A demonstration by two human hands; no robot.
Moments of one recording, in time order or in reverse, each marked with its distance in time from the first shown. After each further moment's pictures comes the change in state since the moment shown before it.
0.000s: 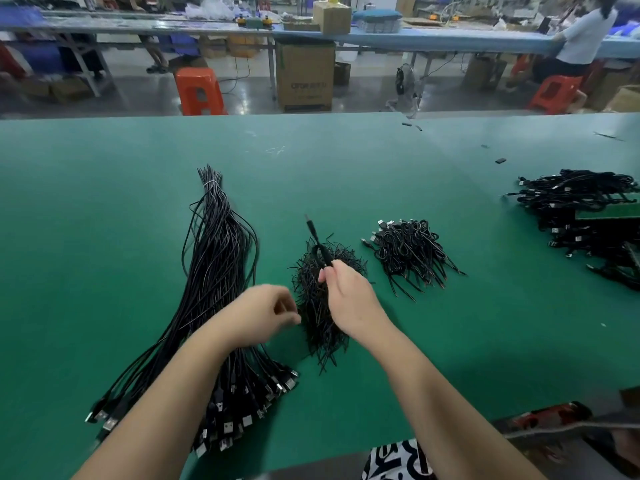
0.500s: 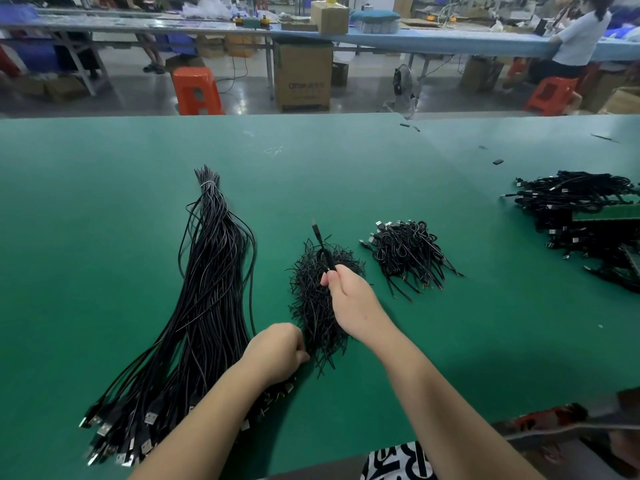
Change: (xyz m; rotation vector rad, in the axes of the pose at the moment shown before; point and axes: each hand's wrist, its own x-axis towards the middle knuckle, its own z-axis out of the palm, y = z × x) left_hand 0.018 -0.006 0.074 0.226 -0.058 -0.080; right_hand 0.004 0.017 0.003 0.113 -0.020 0.059
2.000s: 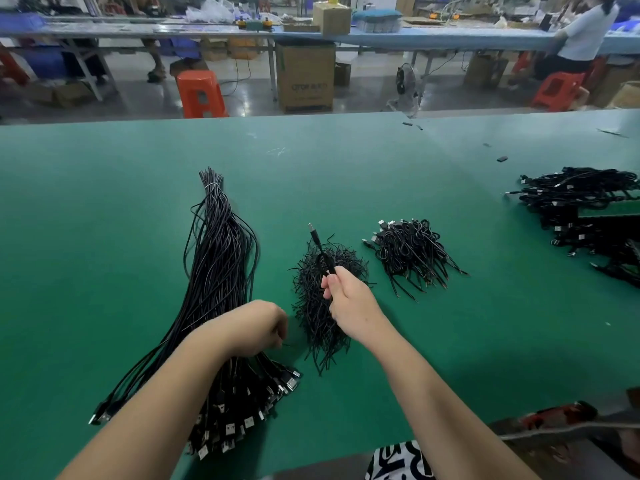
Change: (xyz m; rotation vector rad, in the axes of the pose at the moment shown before) left_hand -0.010 -0.026 -0.063 0.113 -0.139 0.136; right_hand 0.004 0.015 0.014 0.142 -0.037 0.020
